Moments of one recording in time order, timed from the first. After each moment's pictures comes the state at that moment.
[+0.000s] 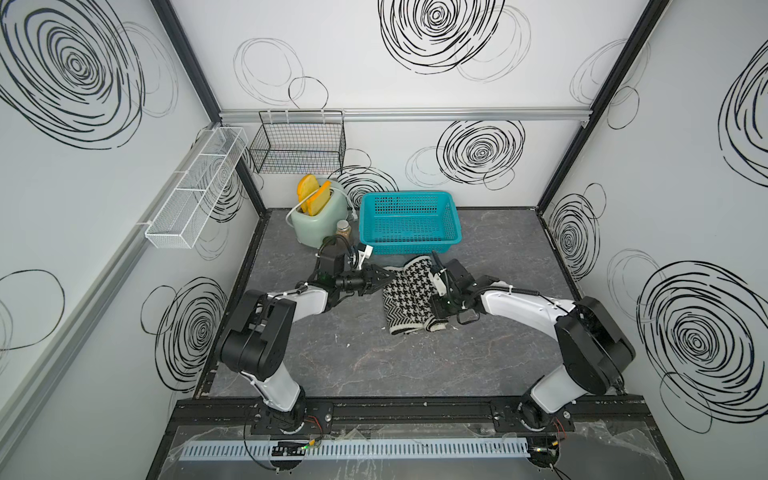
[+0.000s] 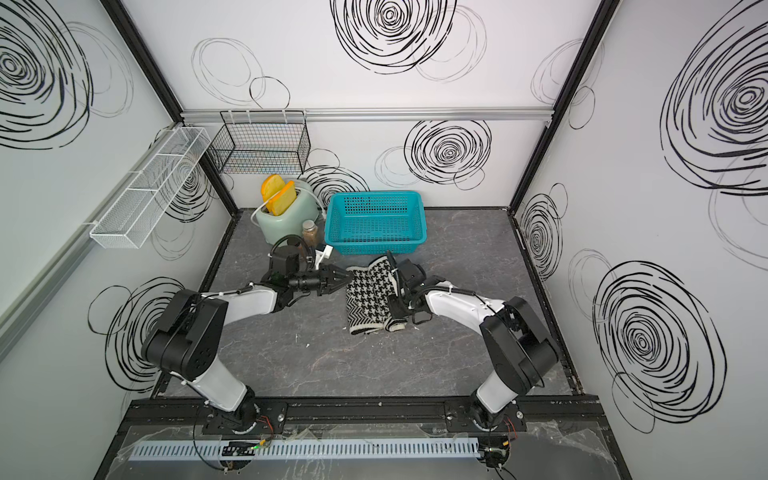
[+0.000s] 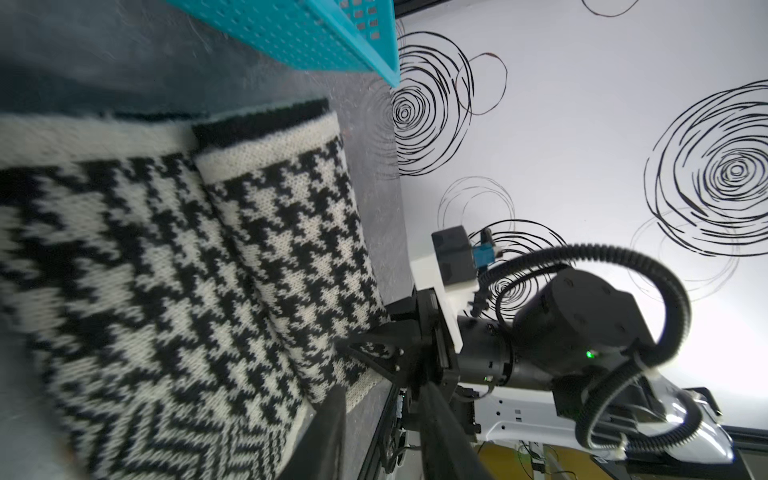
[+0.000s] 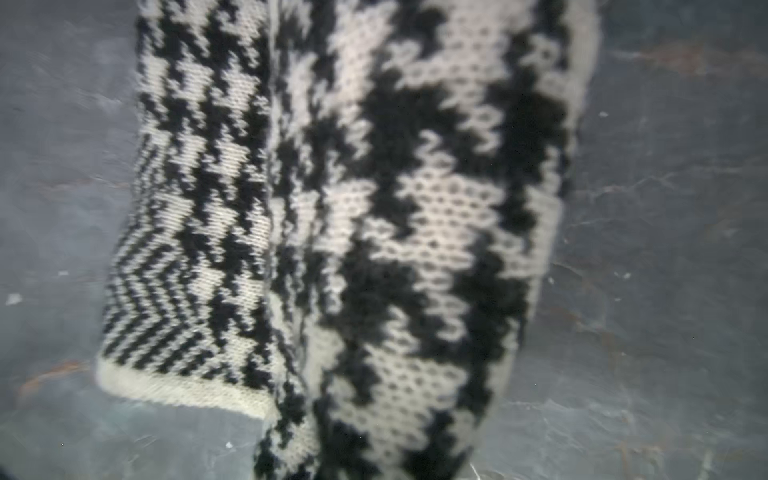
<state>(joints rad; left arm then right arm) -0.25 1.66 0.78 0.38 0.98 -0.93 0.70 1.61 0.96 -0.50 -0.01 0.34</state>
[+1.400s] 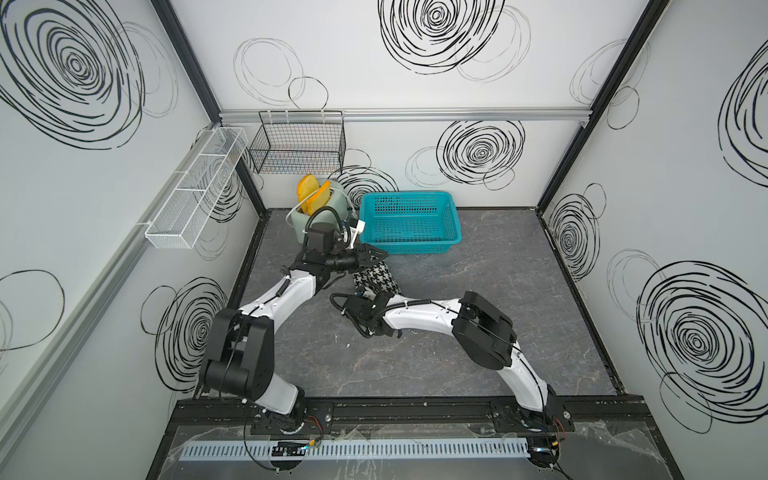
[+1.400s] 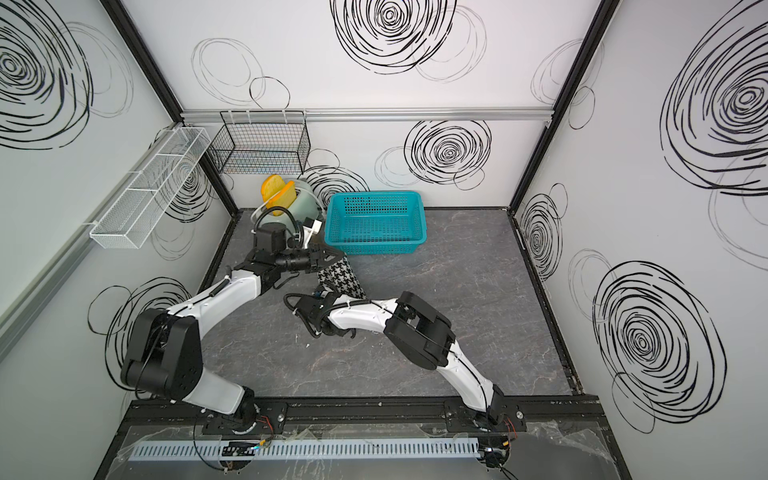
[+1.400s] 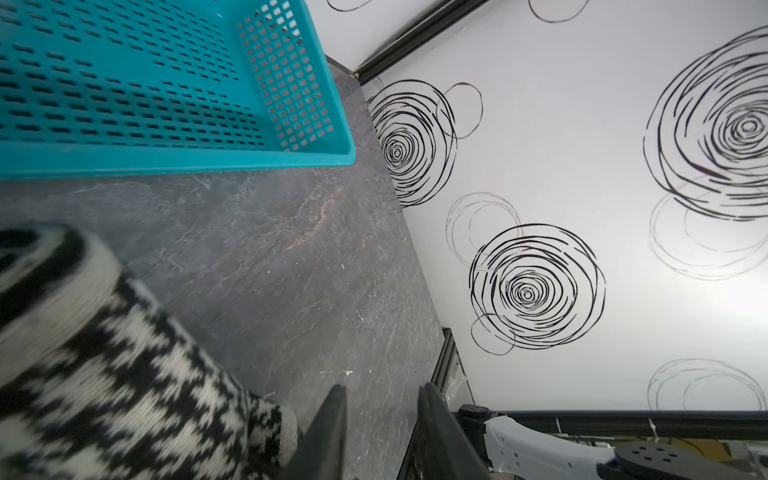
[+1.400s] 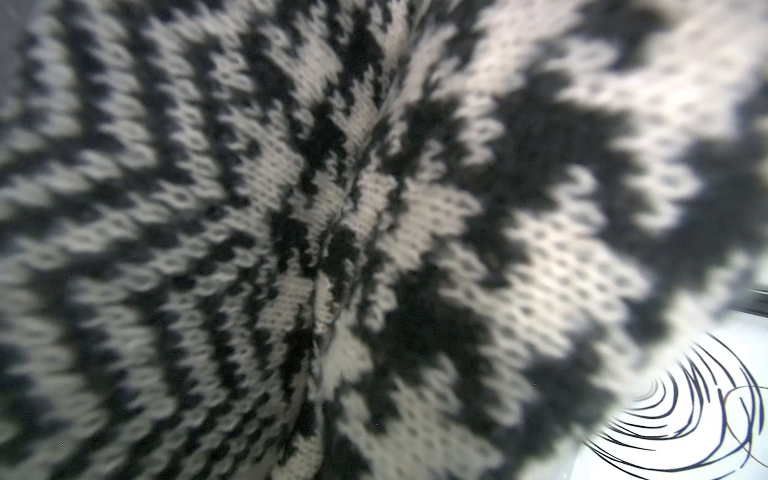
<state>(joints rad) -0.22 1.58 1.03 0.06 0.94 -0.66 1.16 2.24 1.67 -0.89 0.72 0.23</state>
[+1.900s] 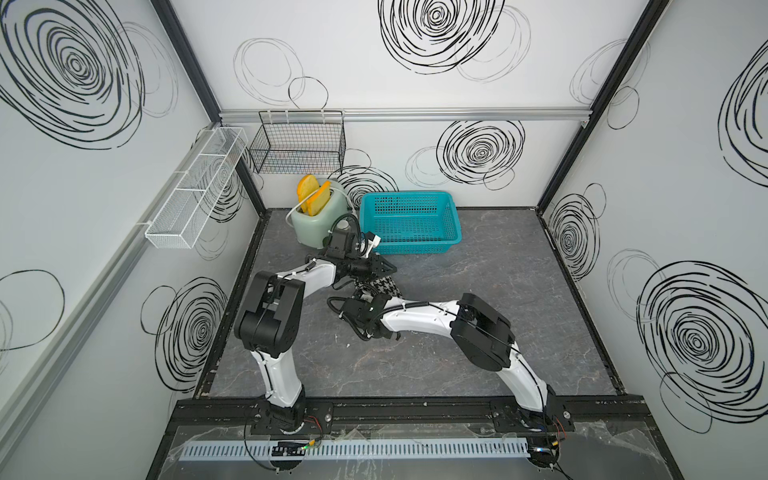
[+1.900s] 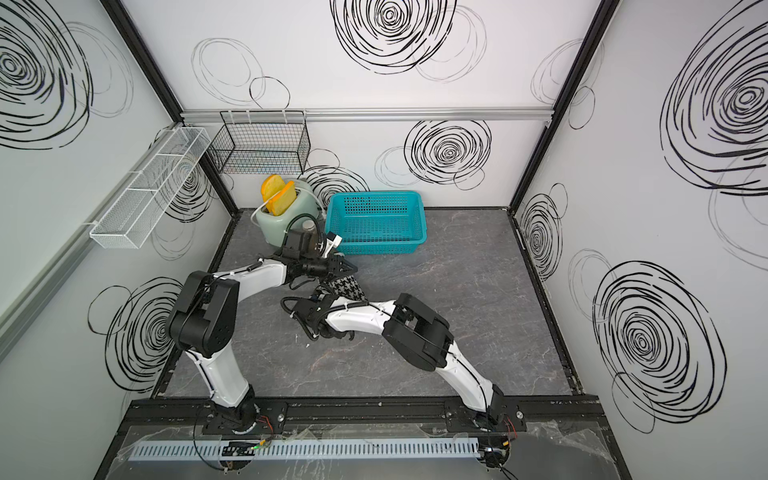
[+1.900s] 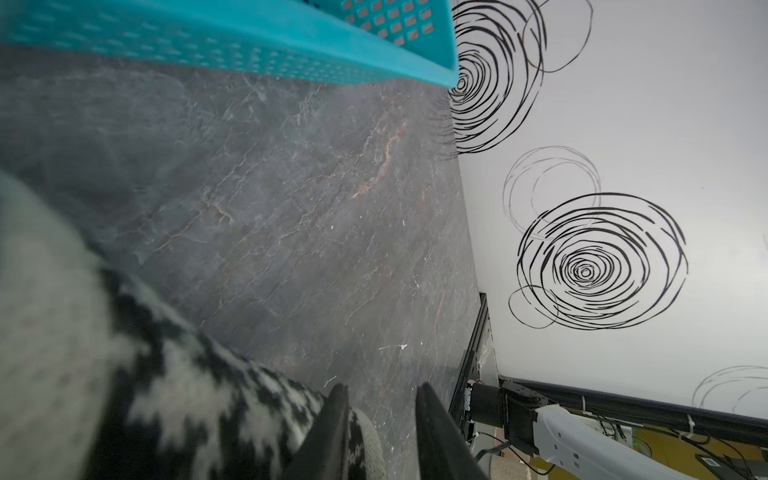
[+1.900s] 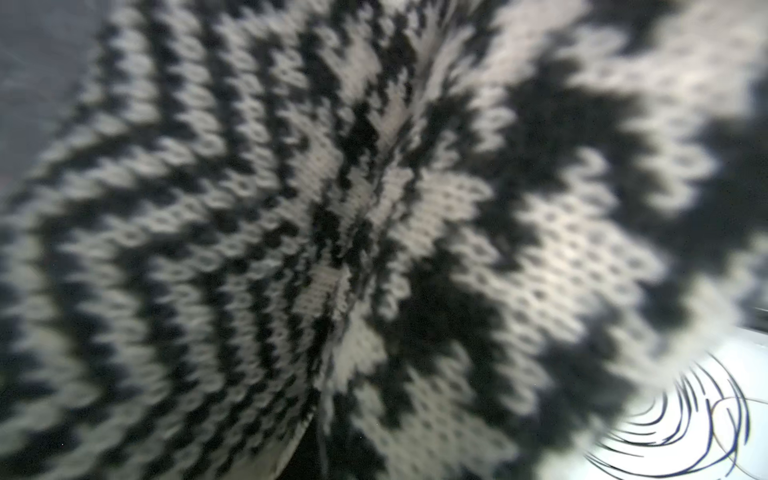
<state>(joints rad) -0.25 1.85 1.10 -0.06 0.94 -0.53 1.18 2.25 1.69 -0.92 0.70 0.22</state>
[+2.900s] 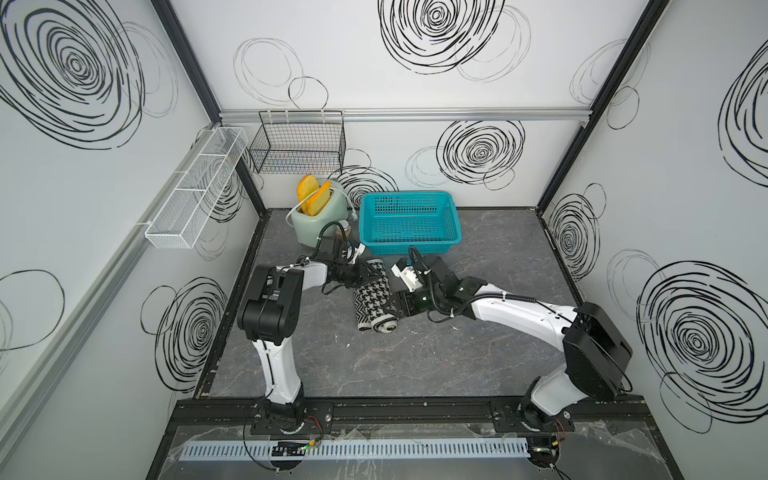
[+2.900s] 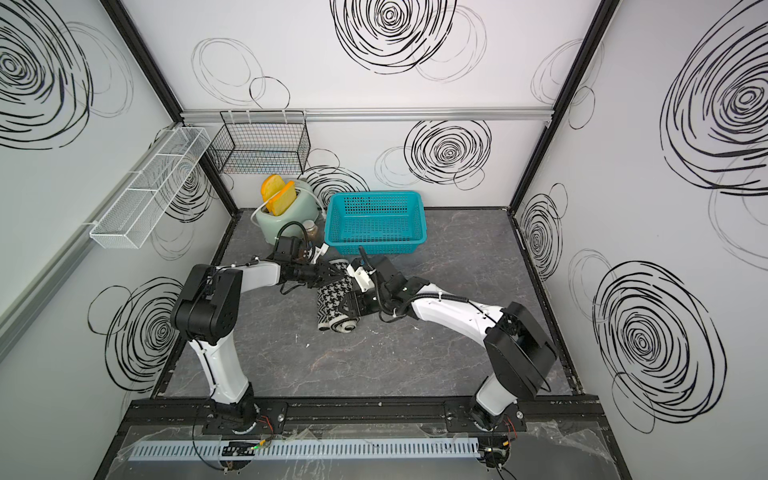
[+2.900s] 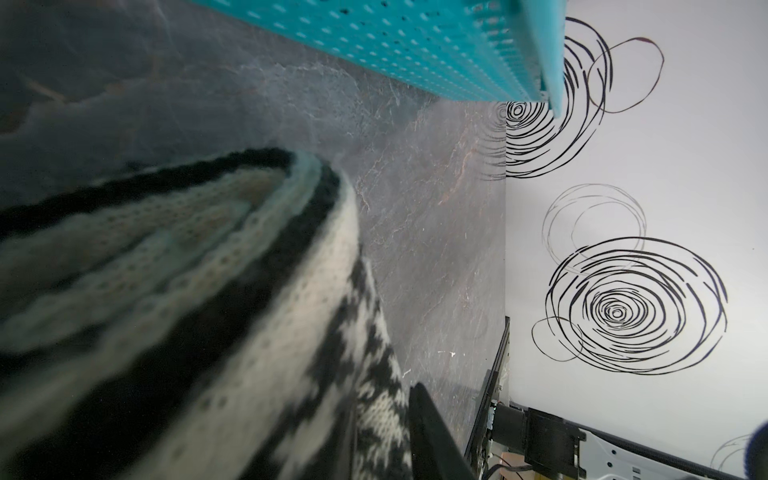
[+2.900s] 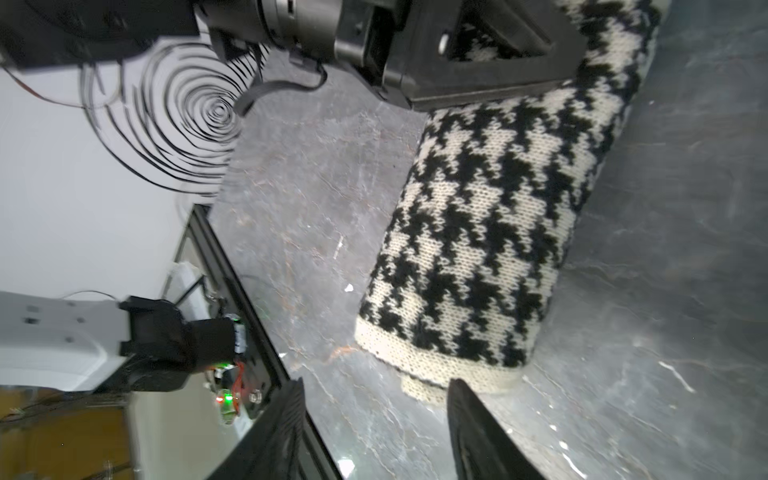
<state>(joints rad) -0.14 1.94 1.07 -0.08 0.91 -0.49 0.83 1.58 1.03 -0.19 -0.47 0.57</state>
